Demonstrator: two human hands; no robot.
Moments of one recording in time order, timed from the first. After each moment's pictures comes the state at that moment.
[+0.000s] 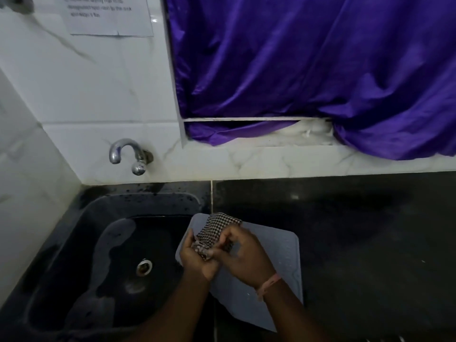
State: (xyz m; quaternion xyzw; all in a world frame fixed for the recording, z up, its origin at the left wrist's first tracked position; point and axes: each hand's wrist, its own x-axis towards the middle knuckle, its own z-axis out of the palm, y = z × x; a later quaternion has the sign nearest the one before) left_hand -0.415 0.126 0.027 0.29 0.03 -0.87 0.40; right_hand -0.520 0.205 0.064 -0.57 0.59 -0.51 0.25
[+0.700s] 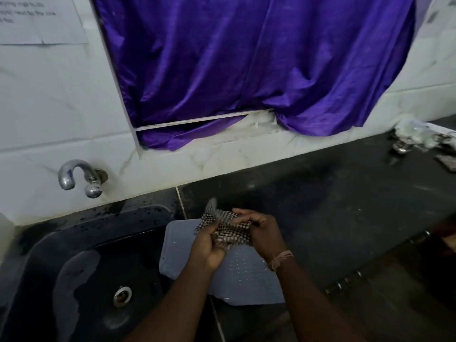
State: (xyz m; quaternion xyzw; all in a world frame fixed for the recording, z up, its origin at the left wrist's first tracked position) left_hand -0.454 0.128 0.043 0.32 -0.13 -0.91 0.24; right_hand -0.549 0.238 0.071 -0.32 0.64 -0.65 0.26
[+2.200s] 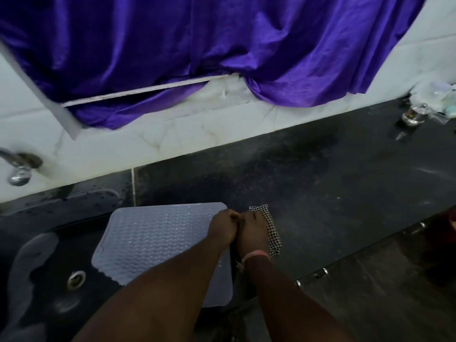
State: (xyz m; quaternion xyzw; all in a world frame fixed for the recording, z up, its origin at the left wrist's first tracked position) left_hand -0.667 0.215 -0.045 0.43 -0.81 -0.40 0.04; right_hand -0.712 0.296 -0.067 -0.33 0.92 -0.21 0.06
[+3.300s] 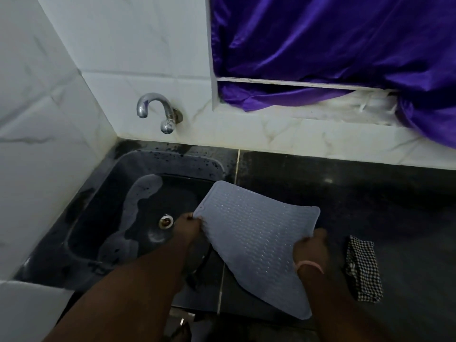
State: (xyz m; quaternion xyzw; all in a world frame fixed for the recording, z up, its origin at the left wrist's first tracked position) left_hand -0.349 0.075 -0.085 0.71 -0.45 -0.48 0.26; right_hand -0.628 0.233 -0.062 -0.18 0.91 -0.31 0.21
